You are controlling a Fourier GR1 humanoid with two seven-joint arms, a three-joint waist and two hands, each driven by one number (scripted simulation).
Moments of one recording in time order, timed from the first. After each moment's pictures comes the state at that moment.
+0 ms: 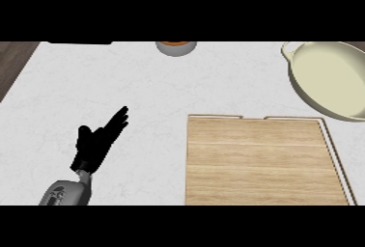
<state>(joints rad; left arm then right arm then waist) -0.12 0.17 -0.12 -1.34 0.06 -0.12 0.13 -0.76 -0.92 -0.18 -0.34 0.33 0.03 -0.48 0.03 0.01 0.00</state>
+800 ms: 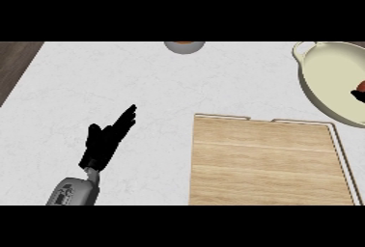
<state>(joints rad) -0.15 0.14 -0.15 -1.35 0.03 -0.12 0.15 -0.97 -0.78 0.12 -0.17 0.71 -0.07 -0.15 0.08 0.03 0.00</state>
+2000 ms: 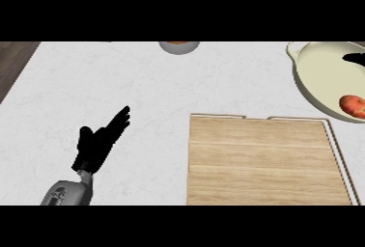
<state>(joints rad) -0.12 0.16 -0.12 -1.36 0.04 -0.14 0.14 -1.03 -0.73 -0.35 -0.16 0.27 -0.20 -0.23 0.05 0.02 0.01</state>
